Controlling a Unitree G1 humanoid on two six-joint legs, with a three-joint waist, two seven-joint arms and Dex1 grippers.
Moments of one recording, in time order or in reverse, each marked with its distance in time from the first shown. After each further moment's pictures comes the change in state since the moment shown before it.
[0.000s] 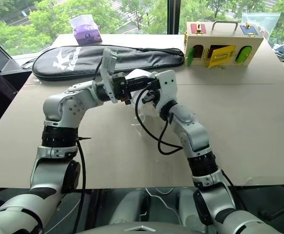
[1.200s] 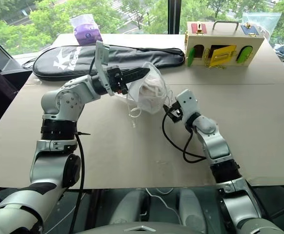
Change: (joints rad) left arm -0.055 -0.002 0.035 0.093 0.001 -0.021 0.015; right arm 0.097 -0.220 0.006 0.179 -0.211 -0.222 0.104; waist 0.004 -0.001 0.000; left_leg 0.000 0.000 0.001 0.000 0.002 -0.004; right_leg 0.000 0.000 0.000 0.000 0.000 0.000
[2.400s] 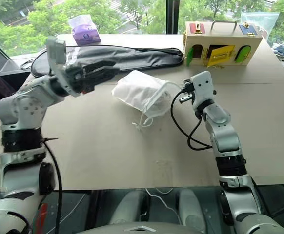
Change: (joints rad) left arm 0.228 0.301 0.094 -0.184 -0.084 0.012 -0.184; right arm -0.044 0.002 -0.145 -0.130 0.008 0.112 -0.080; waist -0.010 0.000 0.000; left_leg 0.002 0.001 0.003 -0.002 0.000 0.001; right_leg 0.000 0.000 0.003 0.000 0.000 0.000
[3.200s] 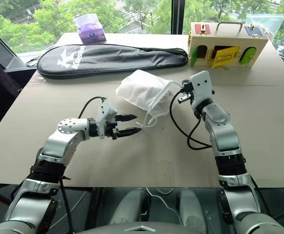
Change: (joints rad) left arm 0.217 -0.149 -0.323 0.060 0.408 -0.471 0.029; right arm -0.012 -0.001 0.007 0.004 0.011 0.017 0.014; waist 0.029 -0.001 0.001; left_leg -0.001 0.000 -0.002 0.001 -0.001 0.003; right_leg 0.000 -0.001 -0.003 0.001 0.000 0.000
